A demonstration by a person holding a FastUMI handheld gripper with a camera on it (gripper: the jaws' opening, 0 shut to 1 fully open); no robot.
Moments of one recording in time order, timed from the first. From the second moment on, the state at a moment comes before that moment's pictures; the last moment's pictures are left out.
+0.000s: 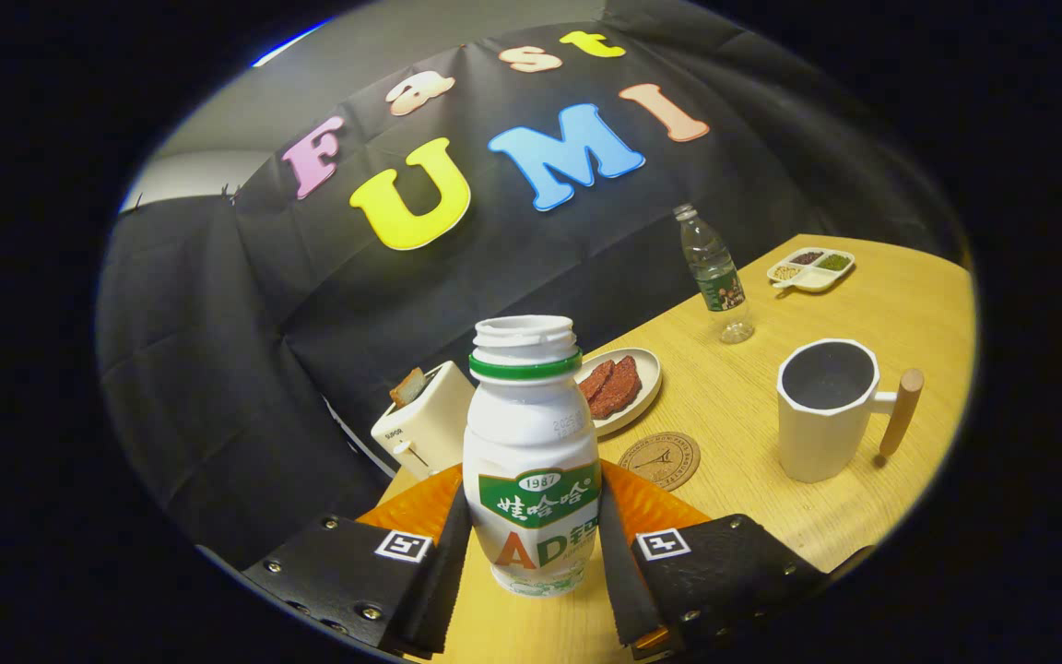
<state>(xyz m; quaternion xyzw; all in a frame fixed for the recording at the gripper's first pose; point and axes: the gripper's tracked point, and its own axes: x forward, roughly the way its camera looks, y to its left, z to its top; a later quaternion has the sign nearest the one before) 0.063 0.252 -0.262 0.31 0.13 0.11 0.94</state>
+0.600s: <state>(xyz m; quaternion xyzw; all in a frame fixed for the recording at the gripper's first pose) 0.074 0.231 -0.260 0.47 0.16 0.07 0.86</state>
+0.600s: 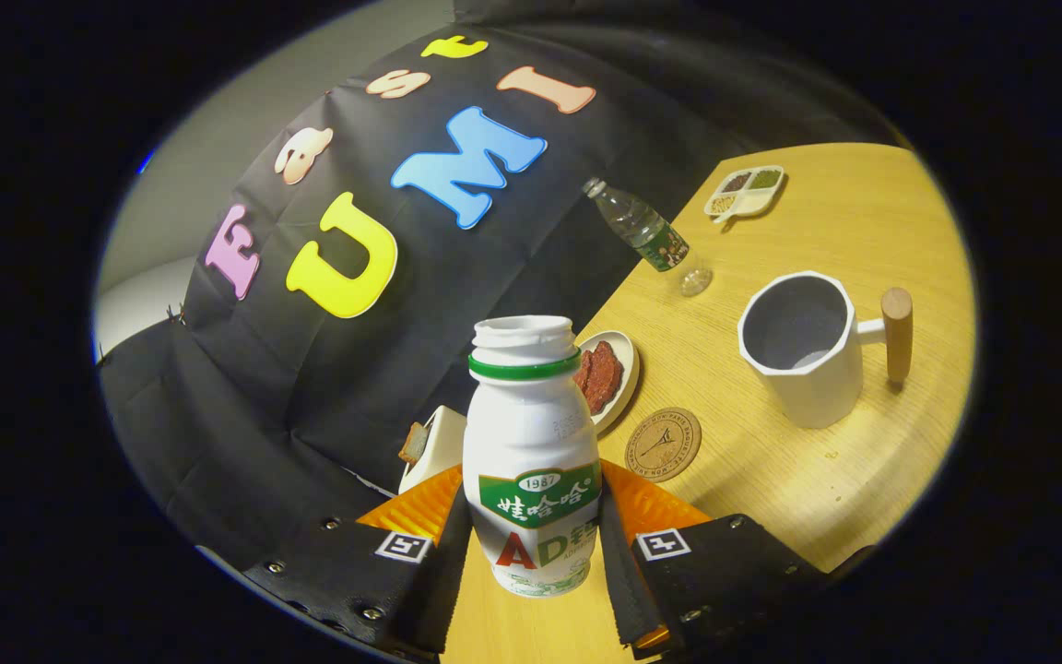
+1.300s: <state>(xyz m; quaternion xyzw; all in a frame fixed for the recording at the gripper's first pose) 0.096 0.207 -0.274 0.59 0.18 0.02 0.79</state>
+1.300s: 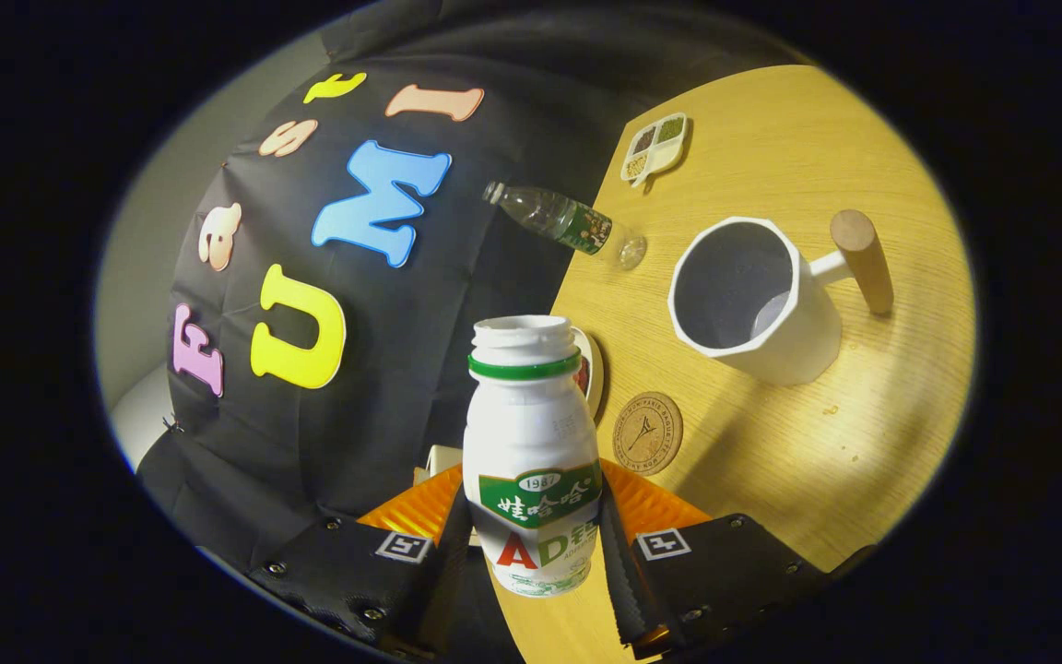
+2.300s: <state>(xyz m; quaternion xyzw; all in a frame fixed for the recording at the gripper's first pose) 0.102 0.192 -0.284 0.71 0.19 -0.01 0.68</state>
